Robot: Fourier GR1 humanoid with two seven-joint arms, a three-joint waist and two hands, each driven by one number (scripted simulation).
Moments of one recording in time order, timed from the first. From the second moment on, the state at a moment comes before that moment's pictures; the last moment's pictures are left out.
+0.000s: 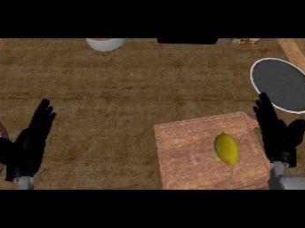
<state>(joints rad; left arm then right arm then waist) 0.05 0.29 -0.06 -1.59 0.14 0.21 0.10 -0.05 -0.22 0.02 -1.46 -0.12 -0.21 0.10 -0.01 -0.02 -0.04</state>
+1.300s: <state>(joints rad) -0.17 0.30 -0.01 -1.50 0.13 0.16 0.06 0.04 -0.93 -0.18 -1.60 -0.03 0.46 -0.45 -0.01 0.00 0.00</state>
